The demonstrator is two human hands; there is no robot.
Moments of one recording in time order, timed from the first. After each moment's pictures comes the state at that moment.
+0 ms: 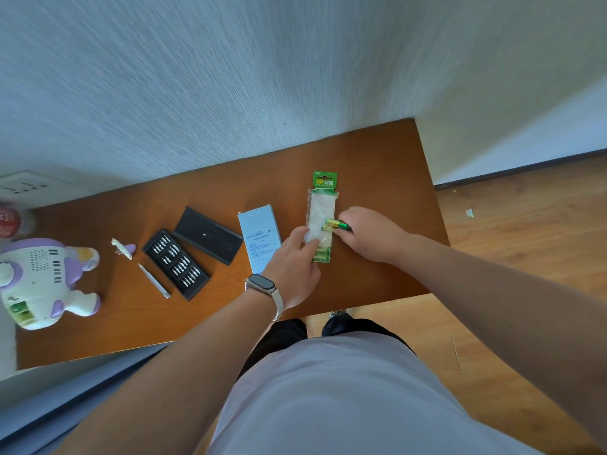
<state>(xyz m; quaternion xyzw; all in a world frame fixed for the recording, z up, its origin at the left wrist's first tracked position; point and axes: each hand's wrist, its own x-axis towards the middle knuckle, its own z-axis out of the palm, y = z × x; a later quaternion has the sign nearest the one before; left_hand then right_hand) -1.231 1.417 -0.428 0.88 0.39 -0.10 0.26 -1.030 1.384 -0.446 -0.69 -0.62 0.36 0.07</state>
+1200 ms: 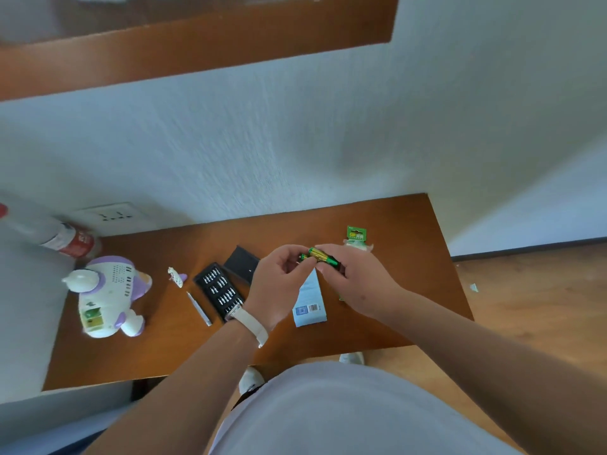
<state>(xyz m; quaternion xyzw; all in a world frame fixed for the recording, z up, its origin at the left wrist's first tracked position) -1.291 1.445 -0.311 0.59 0.53 0.24 0.56 -1.137 1.385 -0.301 -0.66 -0.60 0.35 0.28</state>
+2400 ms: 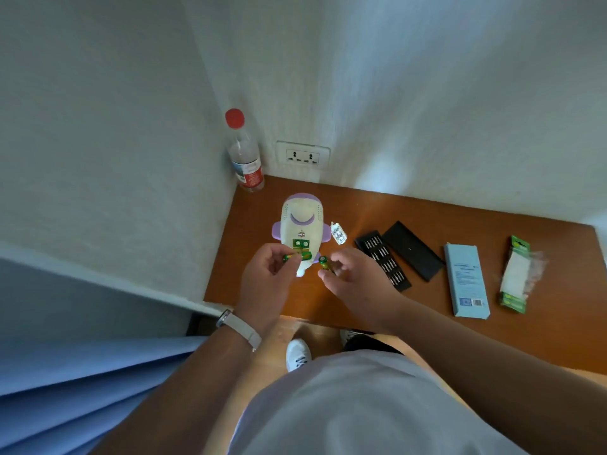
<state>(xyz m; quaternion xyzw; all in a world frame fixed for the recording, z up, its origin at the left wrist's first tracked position) -1.661 1.488 -0.331 0.49 0.62 0.33 0.51 -1.485 1.470 -0.307 -0.67 -0.60 0.41 0.17</state>
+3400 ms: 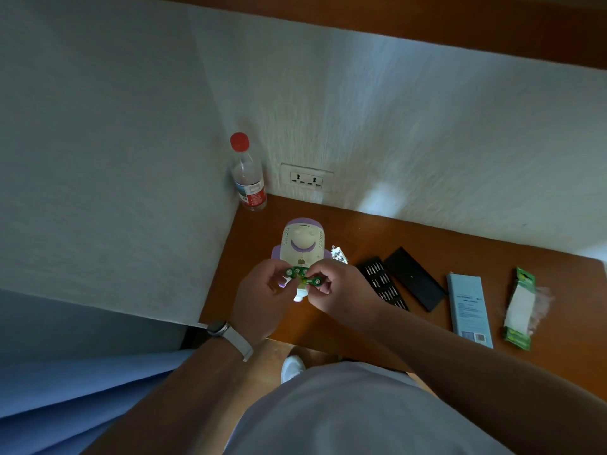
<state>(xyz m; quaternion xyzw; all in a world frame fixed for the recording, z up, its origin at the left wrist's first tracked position) -1.665 1.514 -0.347 0.63 0.62 0.28 0.39 -1.489 1.513 -0.330 -0.58 -0.69 0.37 0.22</state>
